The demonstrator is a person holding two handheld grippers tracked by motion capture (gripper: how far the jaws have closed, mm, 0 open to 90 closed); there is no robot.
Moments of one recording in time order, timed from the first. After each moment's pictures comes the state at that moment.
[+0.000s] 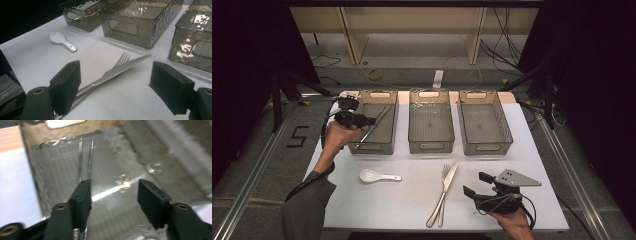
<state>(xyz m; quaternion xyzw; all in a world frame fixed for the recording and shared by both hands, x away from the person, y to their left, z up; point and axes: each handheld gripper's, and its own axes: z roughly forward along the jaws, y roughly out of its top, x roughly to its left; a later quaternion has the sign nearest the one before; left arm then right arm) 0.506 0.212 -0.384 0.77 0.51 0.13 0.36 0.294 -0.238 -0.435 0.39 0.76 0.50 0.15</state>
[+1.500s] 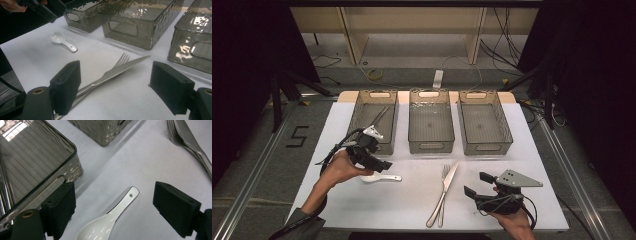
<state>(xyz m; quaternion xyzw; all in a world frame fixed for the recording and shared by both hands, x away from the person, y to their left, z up) 0.411 0.158 -0.402 0.89 0.34 0.08 0.28 0.293 -0.240 -0.435 0.39 0.76 0.50 0.15</state>
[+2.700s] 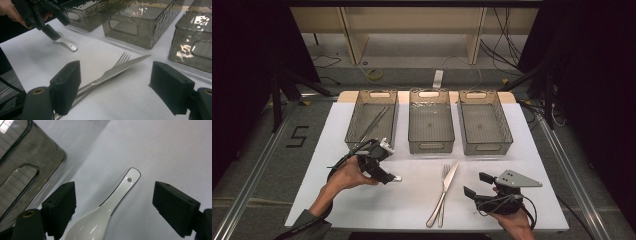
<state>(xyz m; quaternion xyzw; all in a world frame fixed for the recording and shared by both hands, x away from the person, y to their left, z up) 0.407 0.135 -0.433 0.93 0.30 0.07 0.20 0.293 -0.239 -0.435 0.39 0.76 0.50 0.15</state>
